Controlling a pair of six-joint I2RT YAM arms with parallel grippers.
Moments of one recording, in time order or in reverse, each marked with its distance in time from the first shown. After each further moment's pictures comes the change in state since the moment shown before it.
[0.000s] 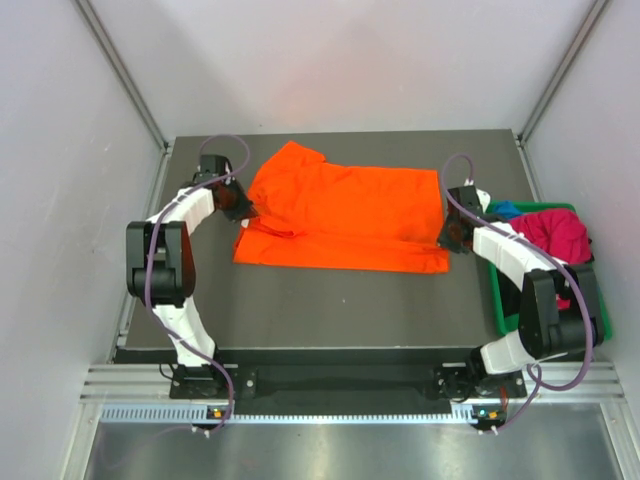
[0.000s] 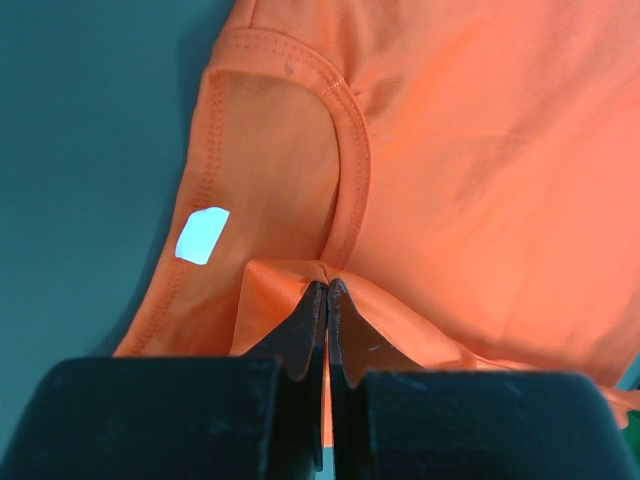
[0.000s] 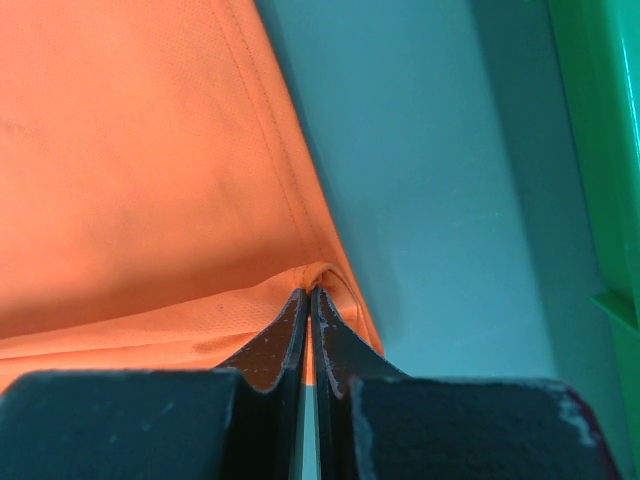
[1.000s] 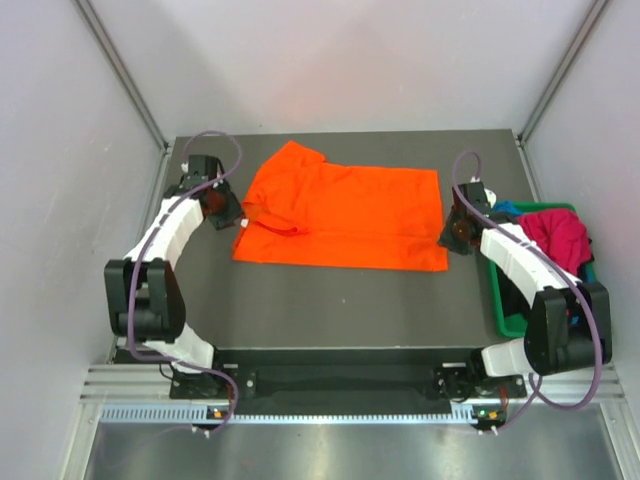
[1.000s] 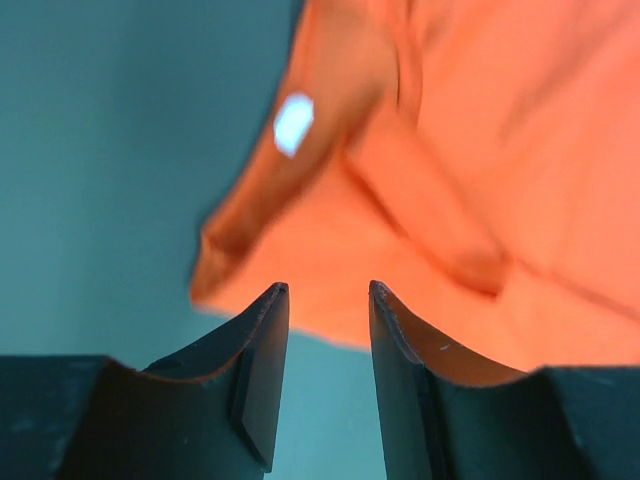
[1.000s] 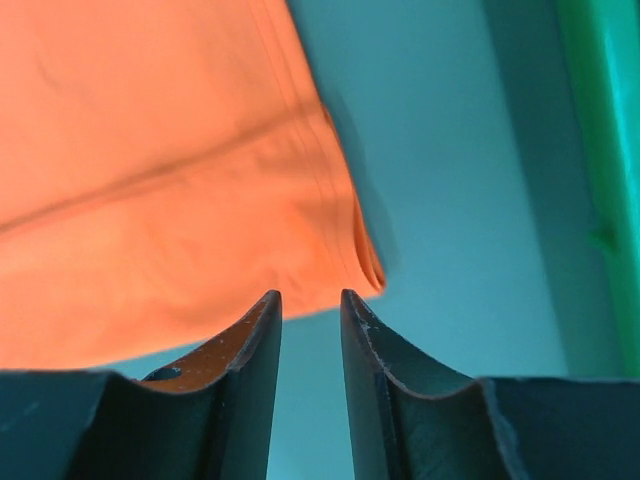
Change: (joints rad) left arm -0.014 -0.225 -0.018 -0.218 -0.196 0.067; right arm -0.006 -0.077 0.062 -0.135 -0.051 0.020
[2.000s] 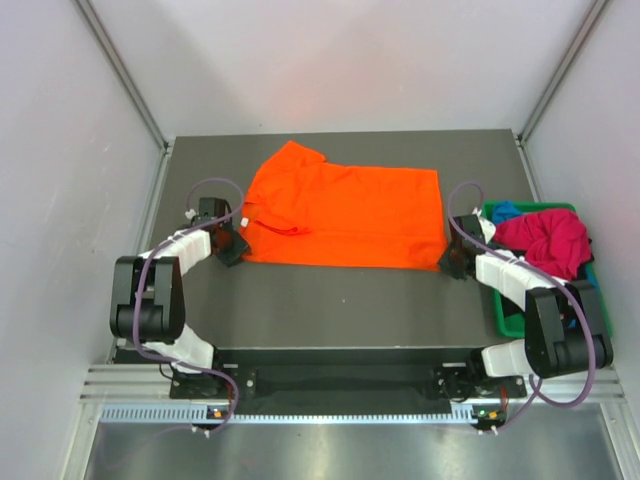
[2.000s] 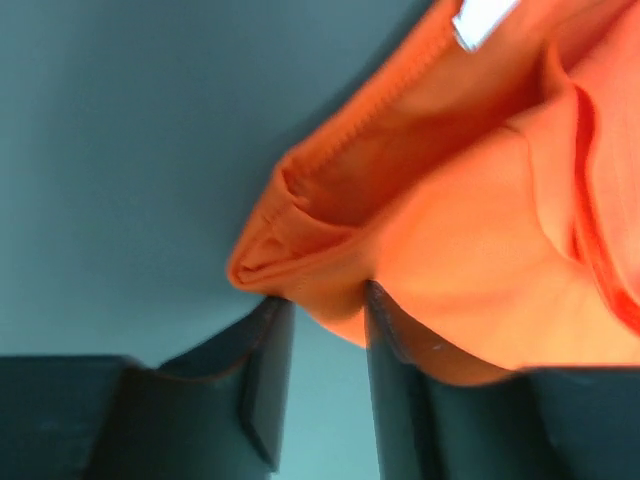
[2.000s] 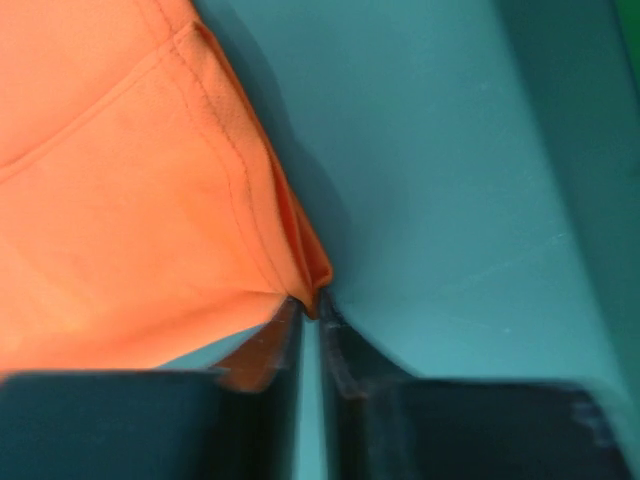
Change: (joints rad) left arm 0.003 -0.049 -0.441 0.295 0.016 -0.201; right arm 0.000 -0.029 -0.327 0.274 0.018 0.127
